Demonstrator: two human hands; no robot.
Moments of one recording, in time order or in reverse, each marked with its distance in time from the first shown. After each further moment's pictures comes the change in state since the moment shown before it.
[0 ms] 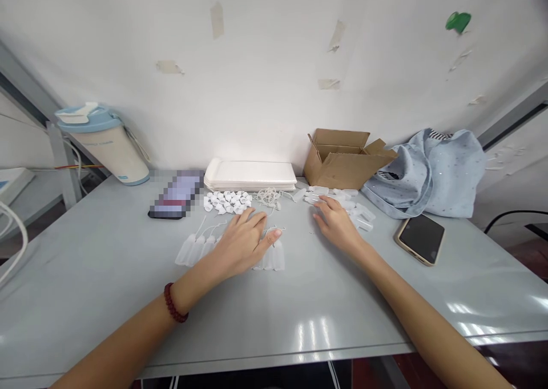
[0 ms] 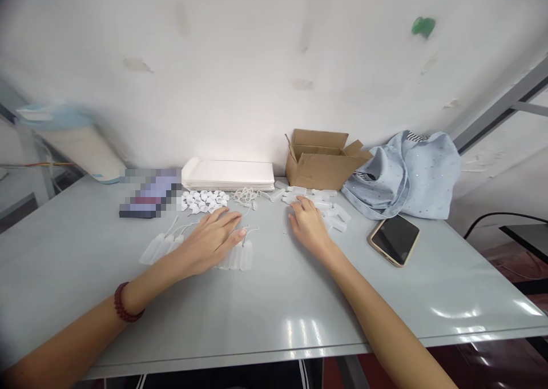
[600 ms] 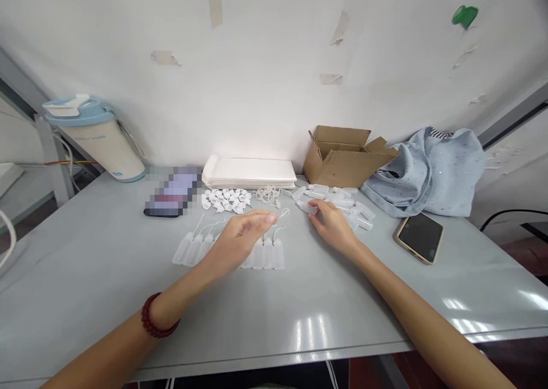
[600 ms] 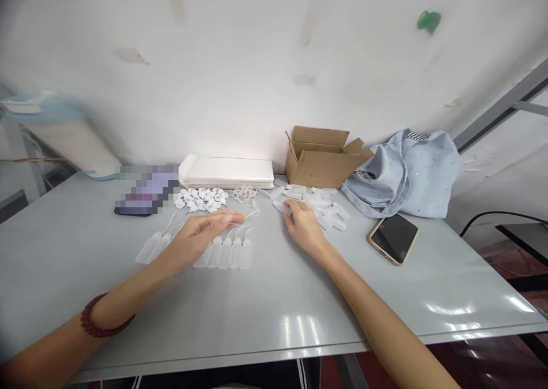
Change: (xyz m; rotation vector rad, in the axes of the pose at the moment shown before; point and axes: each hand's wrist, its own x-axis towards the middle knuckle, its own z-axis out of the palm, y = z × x) left_hand -0.008 0.014 -0.023 -0.928 0.077 -0.284; right_hand 0.002 -0.012 0.000 0.230 0.026 0.059
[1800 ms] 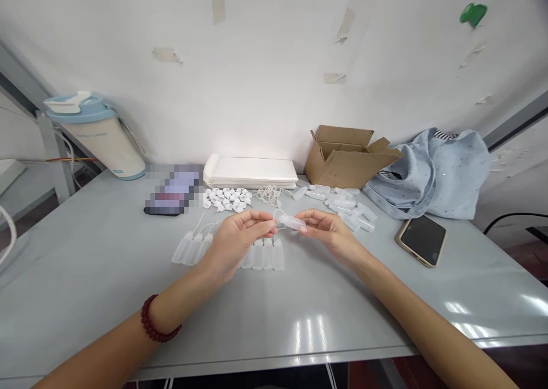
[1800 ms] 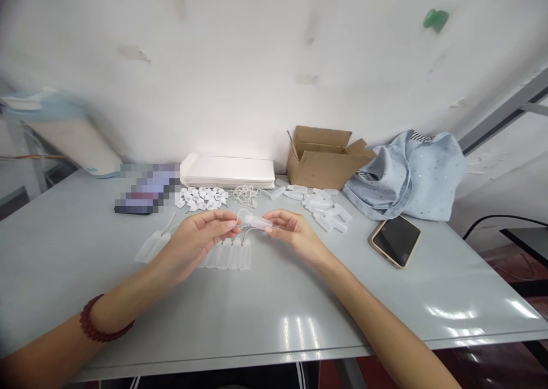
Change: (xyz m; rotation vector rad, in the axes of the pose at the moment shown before) left_hand 0.003 -0.002 0.010 -0.492 0.120 -0.231; right_hand -0.012 -0.045 -0.024 1.087 -0.408 0.263
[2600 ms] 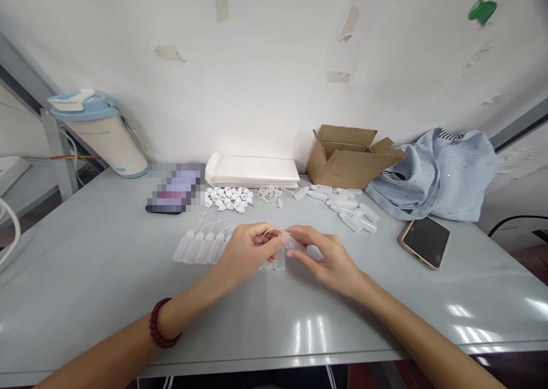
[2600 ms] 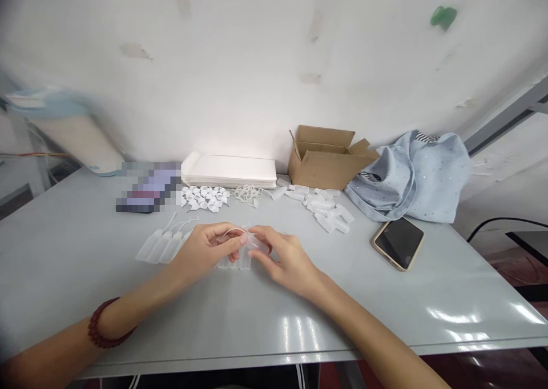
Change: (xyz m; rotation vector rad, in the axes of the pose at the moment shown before) left_hand -0.011 -0.005 0.010 0.385 -0.090 0.108; right_hand -0.024 0.001 0.031 -0.667 0.028 -0.380
